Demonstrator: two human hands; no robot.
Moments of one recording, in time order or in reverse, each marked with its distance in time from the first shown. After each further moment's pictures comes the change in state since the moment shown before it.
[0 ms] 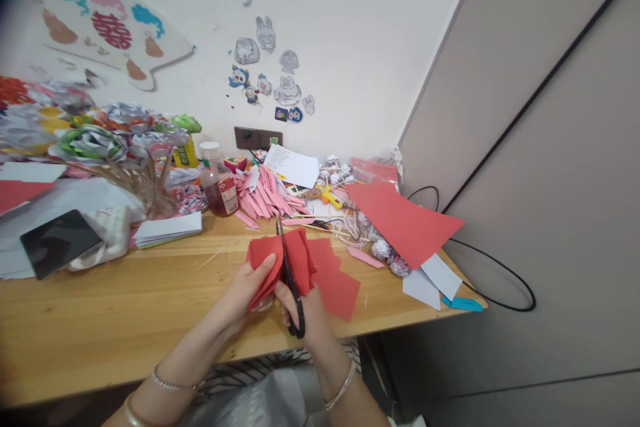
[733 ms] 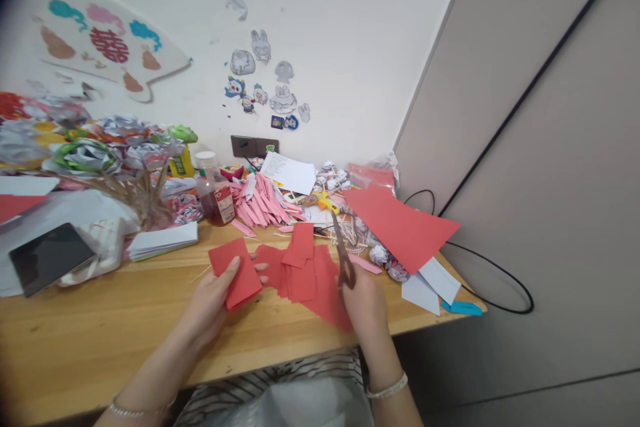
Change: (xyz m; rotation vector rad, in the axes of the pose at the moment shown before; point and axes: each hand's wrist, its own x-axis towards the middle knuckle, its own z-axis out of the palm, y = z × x) left_hand 0.002 0.013 -0.032 -0.197 0.137 0.067; right_hand 0.011 -0.027 -0.097 -0.986 0.385 -0.059
